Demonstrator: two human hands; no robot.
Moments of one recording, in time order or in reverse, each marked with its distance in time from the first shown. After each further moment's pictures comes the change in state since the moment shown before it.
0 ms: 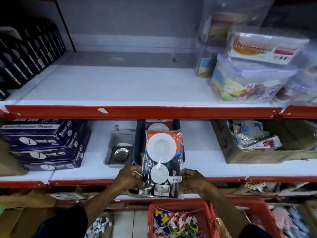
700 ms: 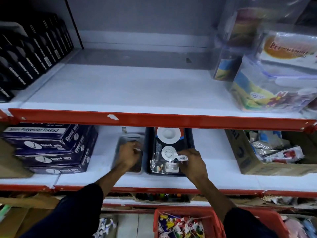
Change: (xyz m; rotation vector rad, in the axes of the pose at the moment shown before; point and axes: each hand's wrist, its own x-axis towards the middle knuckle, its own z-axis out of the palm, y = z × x) left_hand 0.076 0.044 -0.057 0.262 0.446 0.398; right_hand 0.069 -0.059 0.027 -0.825 0.563 -0.525
